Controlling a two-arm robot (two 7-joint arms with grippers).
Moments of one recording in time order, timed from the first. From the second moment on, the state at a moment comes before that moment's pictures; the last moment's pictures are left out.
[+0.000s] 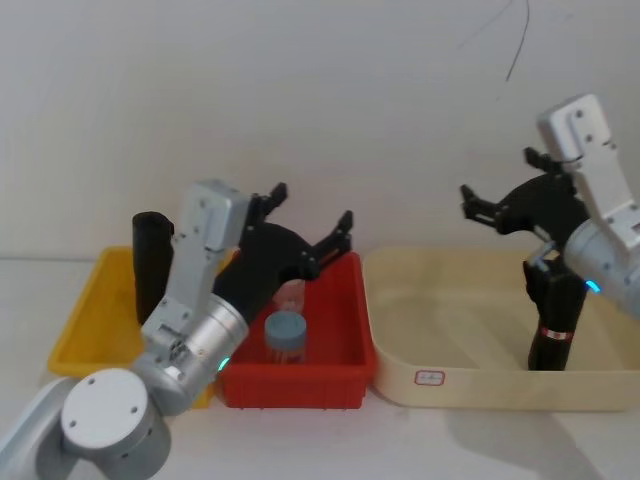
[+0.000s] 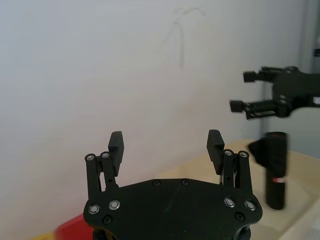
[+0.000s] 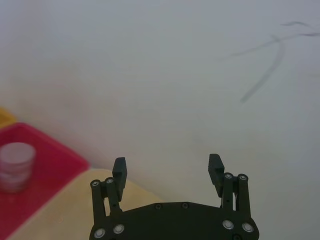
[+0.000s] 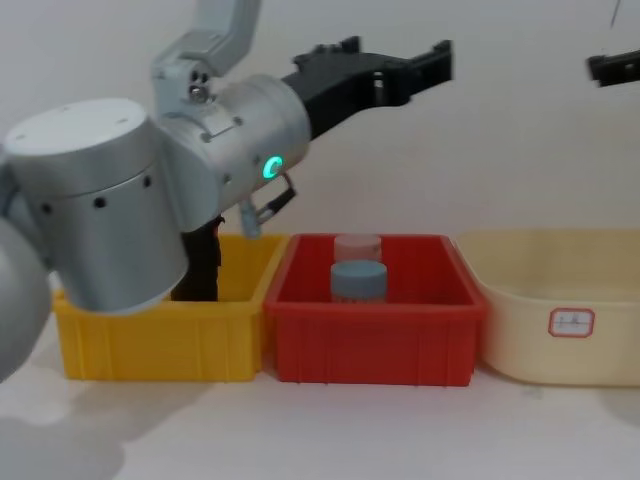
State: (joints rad) left arm -0.51 0.07 0.46 -1.36 -0.26 -0.15 -0.26; right arm 0.54 0.42 -0.23 -1.54 0.02 0.32 0.26
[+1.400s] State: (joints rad) left arm -0.30 0.12 0.32 -1.53 -0.10 -0.26 0.01; right arm 0.46 0.23 -0.37 -1.51 0.14 0.28 0.38
